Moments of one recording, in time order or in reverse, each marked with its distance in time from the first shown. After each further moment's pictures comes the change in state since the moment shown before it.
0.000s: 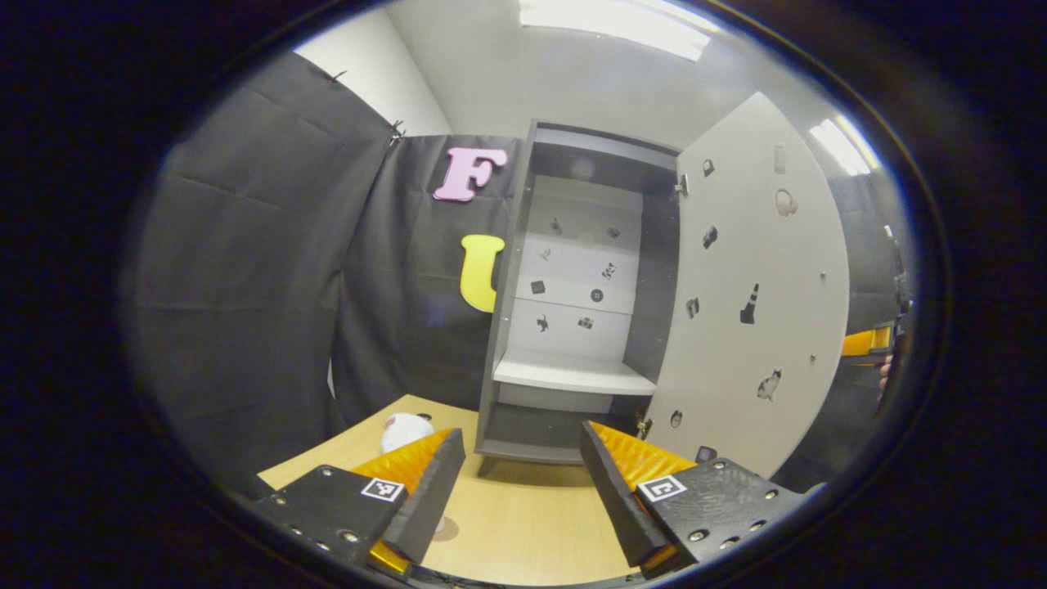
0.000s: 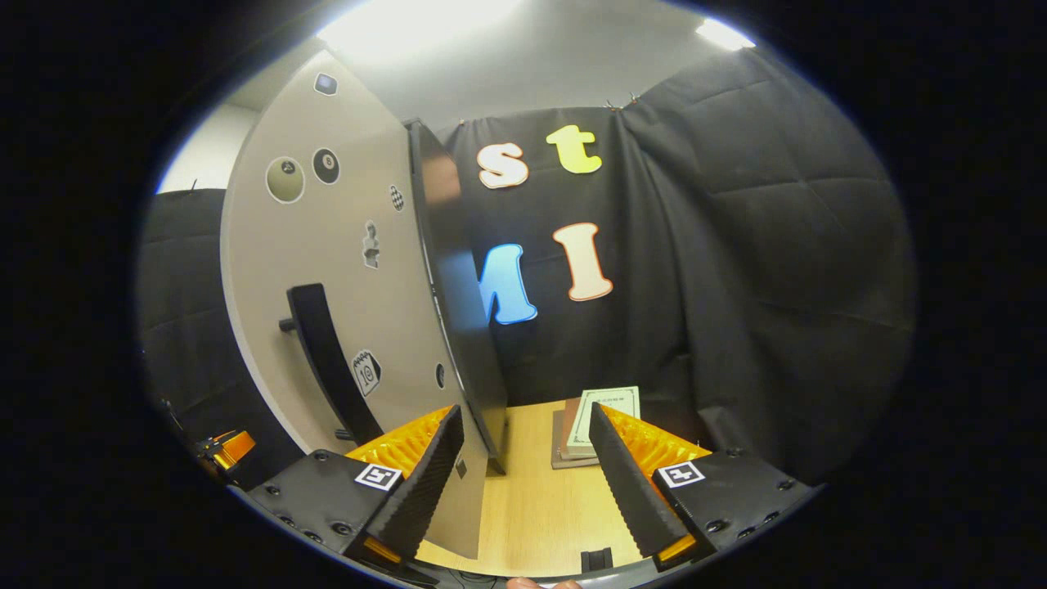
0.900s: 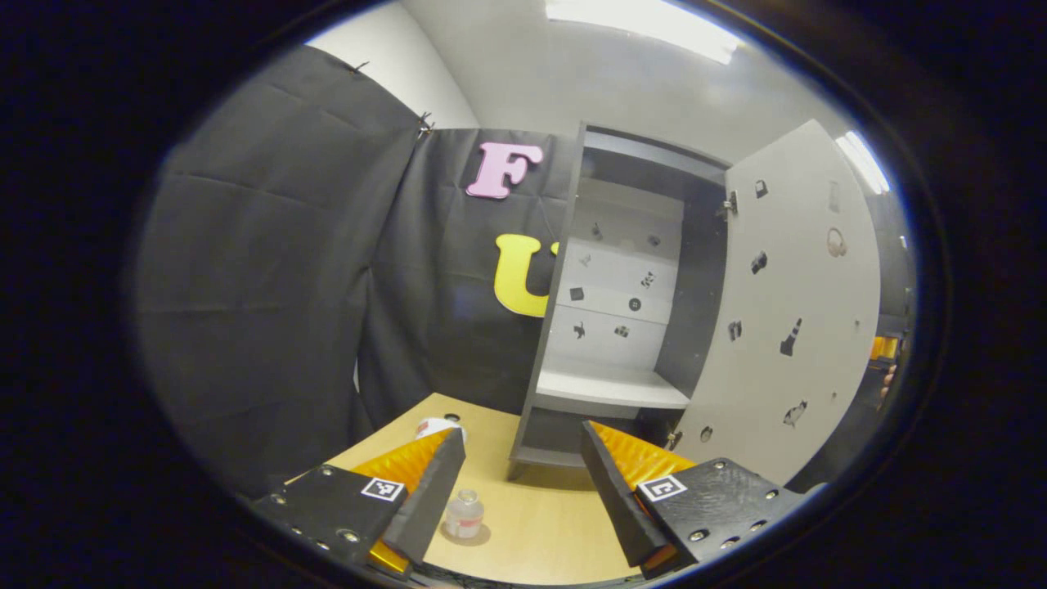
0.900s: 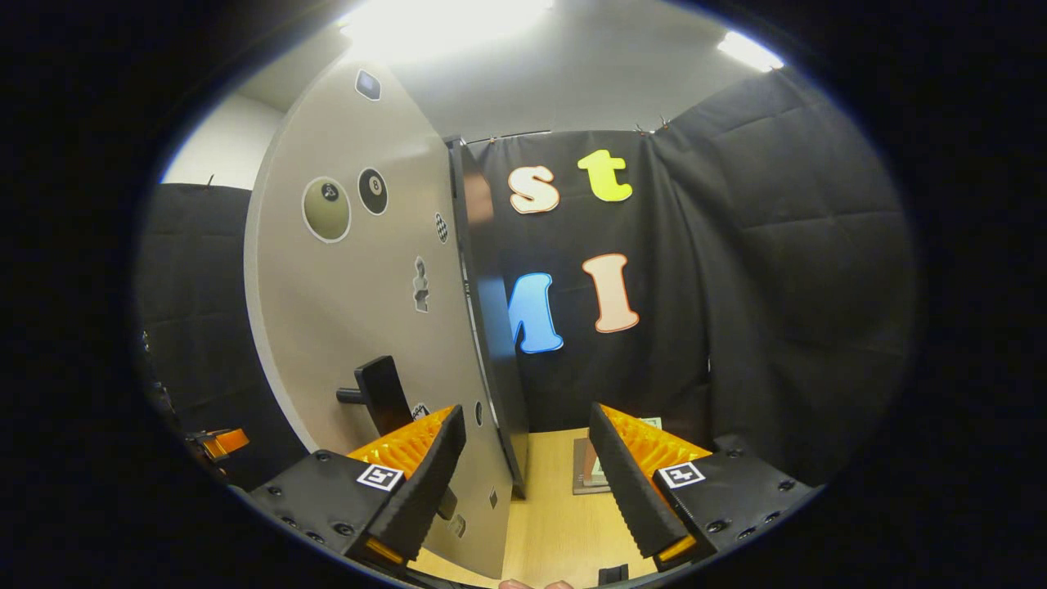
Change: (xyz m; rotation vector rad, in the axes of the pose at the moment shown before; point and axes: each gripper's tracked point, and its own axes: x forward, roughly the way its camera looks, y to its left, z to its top) left arm 0.025 0.079 0.036 -0.033 0.032 0.052; right arm 0.011 0.051 0.037 -0.020 -0.058 -0.027
